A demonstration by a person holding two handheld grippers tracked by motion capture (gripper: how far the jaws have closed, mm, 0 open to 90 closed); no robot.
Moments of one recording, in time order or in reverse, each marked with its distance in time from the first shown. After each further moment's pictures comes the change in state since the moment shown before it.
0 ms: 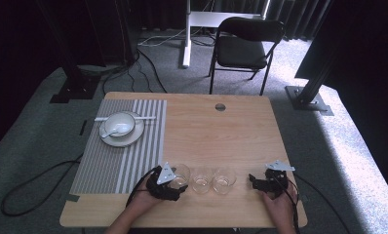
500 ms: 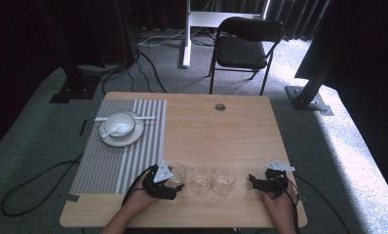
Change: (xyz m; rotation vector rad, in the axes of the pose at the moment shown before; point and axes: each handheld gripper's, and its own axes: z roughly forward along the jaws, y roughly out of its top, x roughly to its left) left arm 0.006 0.003 -0.012 0.029 0.017 -0.001; right arm 0.000 0.000 0.000 0.000 0.000 -0.001
